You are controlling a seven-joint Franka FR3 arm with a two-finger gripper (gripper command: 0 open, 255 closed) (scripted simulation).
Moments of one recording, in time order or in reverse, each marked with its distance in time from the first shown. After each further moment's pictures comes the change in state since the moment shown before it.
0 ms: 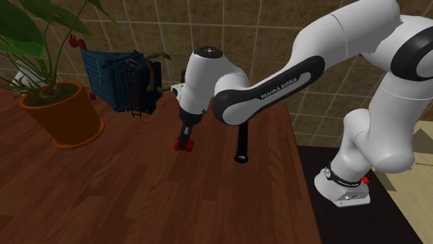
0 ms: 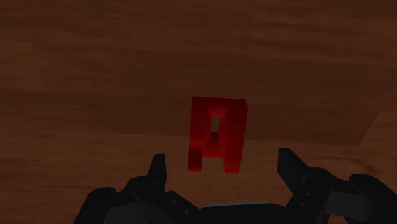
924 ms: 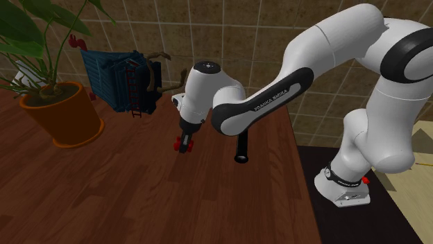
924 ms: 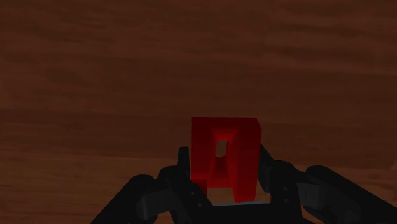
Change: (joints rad) arm -0.001 0.054 -0.003 -0.032 -0.008 0.091 0.006
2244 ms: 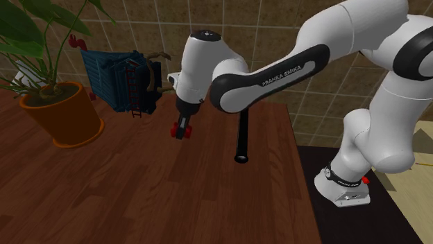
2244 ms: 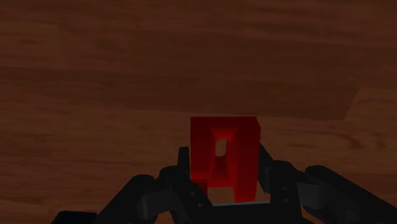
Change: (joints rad) arm -0.002 -0.068 0.003 0.110 0.016 -0.180 -0.017
